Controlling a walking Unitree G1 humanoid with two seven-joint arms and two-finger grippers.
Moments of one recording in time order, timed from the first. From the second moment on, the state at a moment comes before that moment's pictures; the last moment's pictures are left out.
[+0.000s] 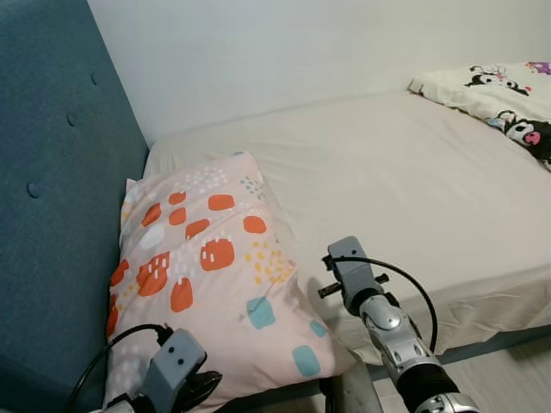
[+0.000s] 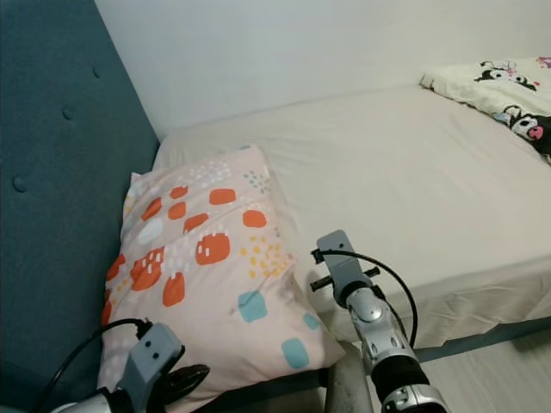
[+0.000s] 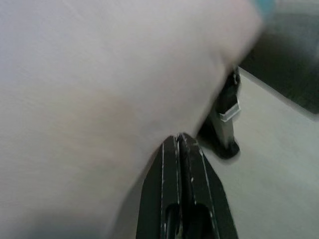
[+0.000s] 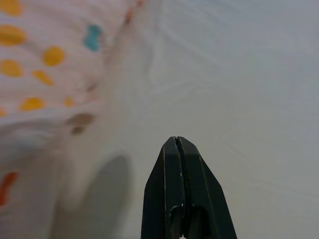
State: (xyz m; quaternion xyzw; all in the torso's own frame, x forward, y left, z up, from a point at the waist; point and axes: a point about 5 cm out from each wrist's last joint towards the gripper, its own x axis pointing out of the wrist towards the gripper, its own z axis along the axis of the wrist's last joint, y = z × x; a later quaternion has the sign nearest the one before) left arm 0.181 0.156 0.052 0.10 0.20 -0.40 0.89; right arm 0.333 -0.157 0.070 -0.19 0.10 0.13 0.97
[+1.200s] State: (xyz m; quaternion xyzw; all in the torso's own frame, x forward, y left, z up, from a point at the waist) left arm 0.310 0.176 0.044 0.35 0.17 -0.27 0.88; right arm 0.312 -0.150 0.059 -0.18 0.12 0.15 0.96
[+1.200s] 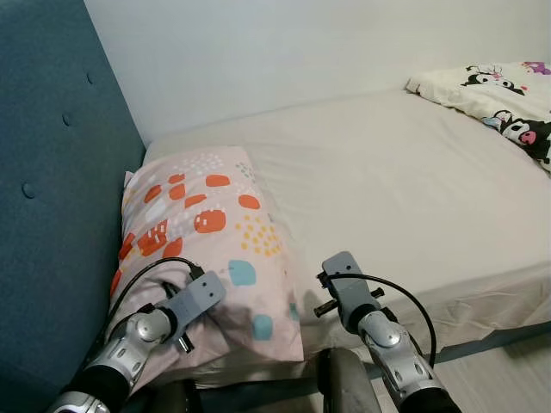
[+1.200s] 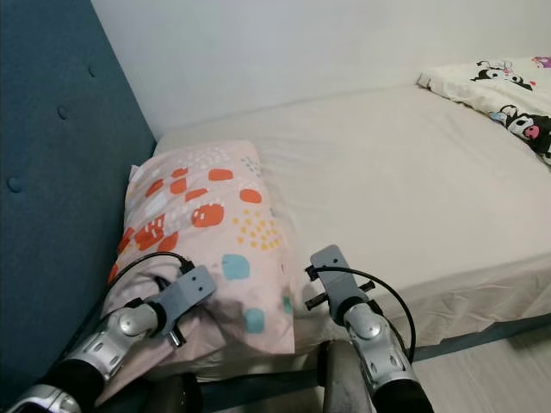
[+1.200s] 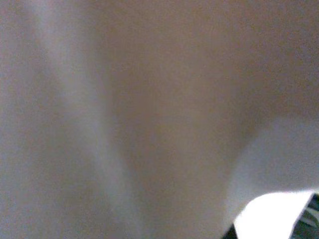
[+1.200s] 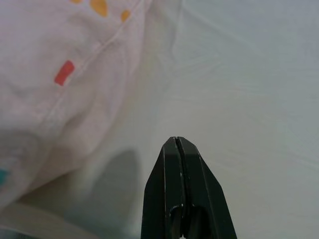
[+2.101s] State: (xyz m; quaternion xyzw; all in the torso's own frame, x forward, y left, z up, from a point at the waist) left arm 0.243 0.203 0.090 -0.05 0.02 -0.04 1.00; right arm 0.308 -0.145 0.052 -0.09 0.12 0.10 0.98
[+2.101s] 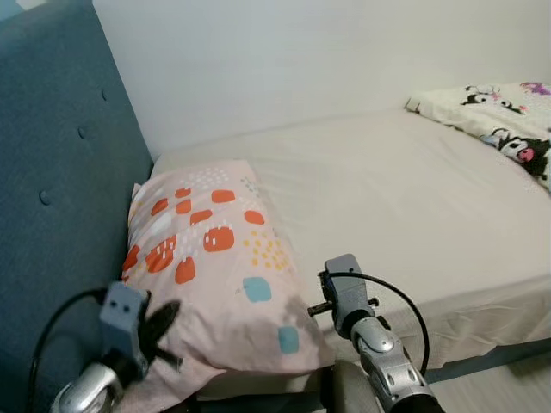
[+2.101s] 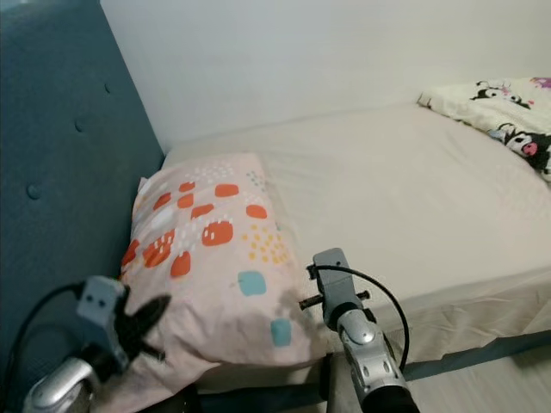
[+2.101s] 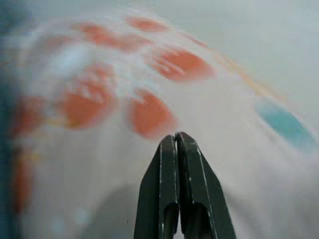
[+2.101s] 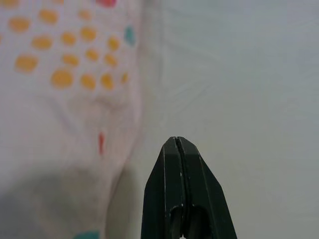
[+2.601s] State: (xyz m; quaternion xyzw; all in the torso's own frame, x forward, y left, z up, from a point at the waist) left arm 0.253 0.189 0.053 -0.04 0.10 0.05 0.99; right arm 0.297 -0.145 0.048 -0.10 0.08 0.08 0.99
